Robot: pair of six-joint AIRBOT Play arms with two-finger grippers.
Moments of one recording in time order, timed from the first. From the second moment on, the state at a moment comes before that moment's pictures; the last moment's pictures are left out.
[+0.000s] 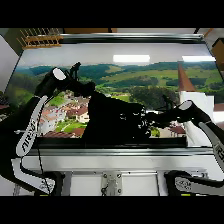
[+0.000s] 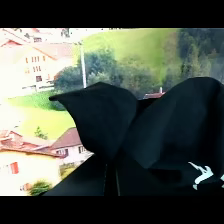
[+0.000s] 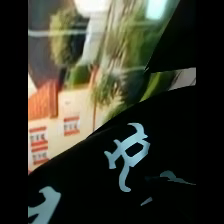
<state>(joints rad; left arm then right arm) -0.17 -1.69 1.48 0.95 -1.10 -1.53 -0.08 -1.42 0.80 -0.86 1.03 1.29</state>
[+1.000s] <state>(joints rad) -0.09 -1.08 1.87 0.95 -1.17 -1.54 -0.09 -0.79 1.40 -1.03 1.22 1.22</state>
